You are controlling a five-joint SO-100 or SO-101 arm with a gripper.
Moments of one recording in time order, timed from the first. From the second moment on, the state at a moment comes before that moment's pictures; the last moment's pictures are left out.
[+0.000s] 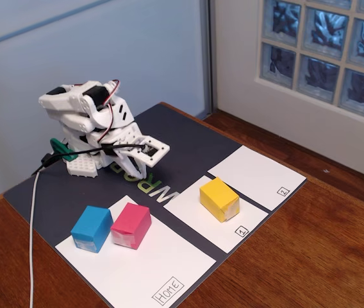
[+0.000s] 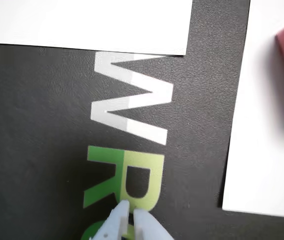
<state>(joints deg) -4.8 181.2 168.6 71.3 91.3</state>
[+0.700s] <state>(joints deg) -15.2 122.2 111.4 70.1 107.7</state>
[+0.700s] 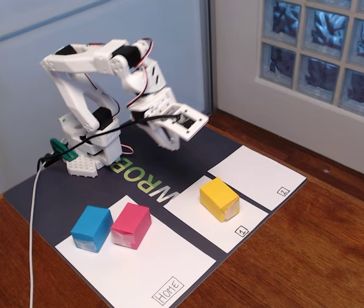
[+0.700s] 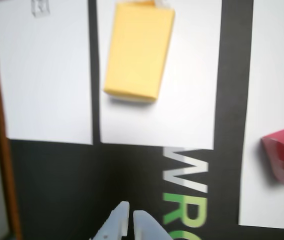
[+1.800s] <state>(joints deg) -18.2 90.2 86.0 71.3 111.7</state>
